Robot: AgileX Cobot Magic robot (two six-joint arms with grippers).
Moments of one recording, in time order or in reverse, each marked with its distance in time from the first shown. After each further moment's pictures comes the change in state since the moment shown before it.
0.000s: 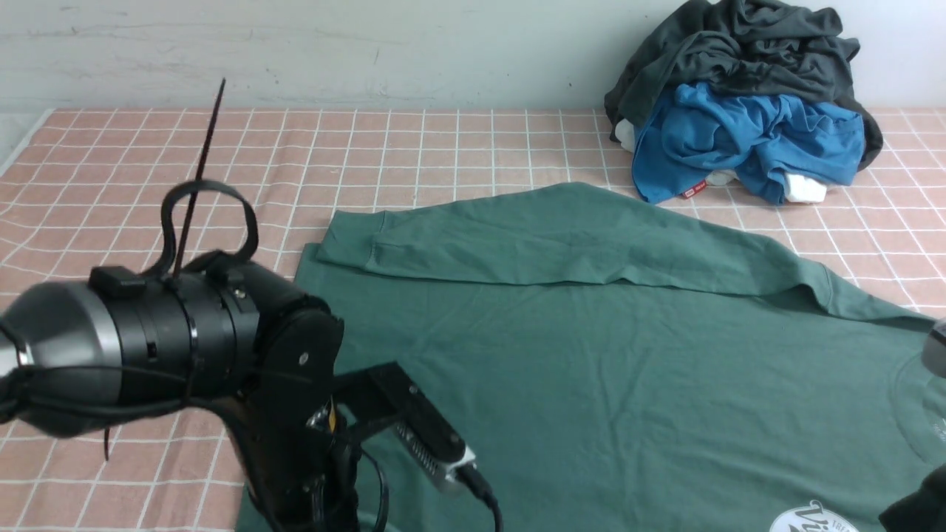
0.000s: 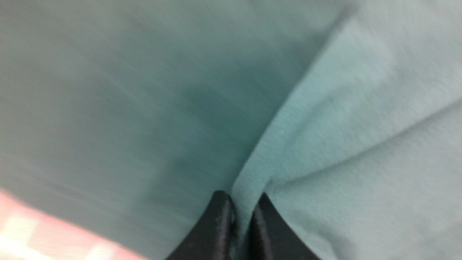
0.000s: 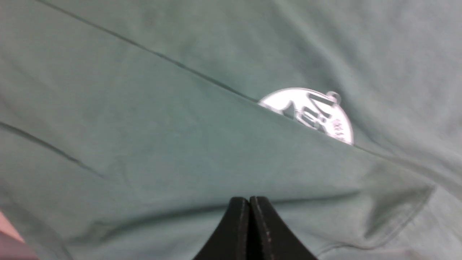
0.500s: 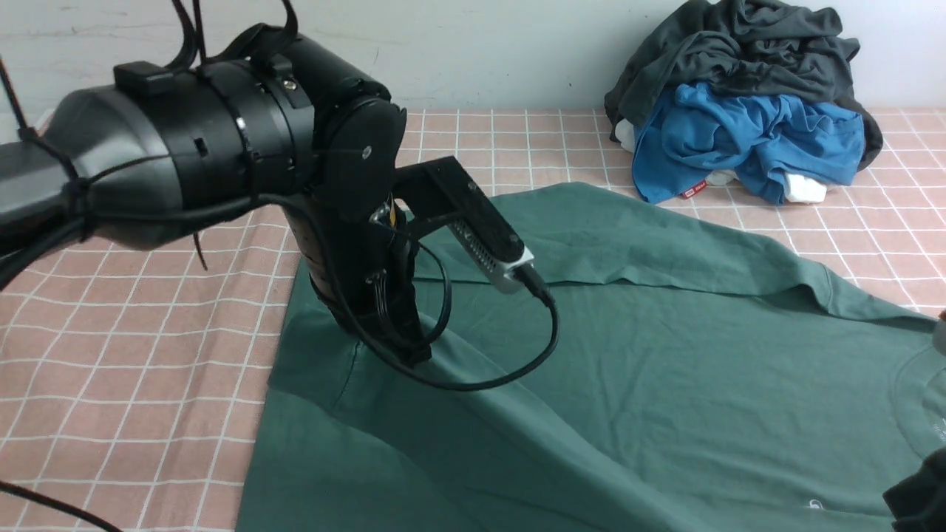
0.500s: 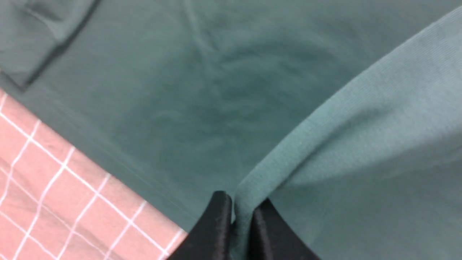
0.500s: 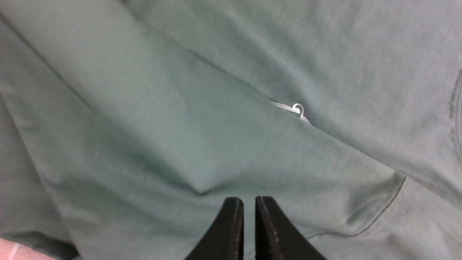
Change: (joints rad) right arm 0.000 0.004 0.000 -0.052 -0.050 0.071; left arm 0.037 0.143 -0.495 0.168 0.124 0.000
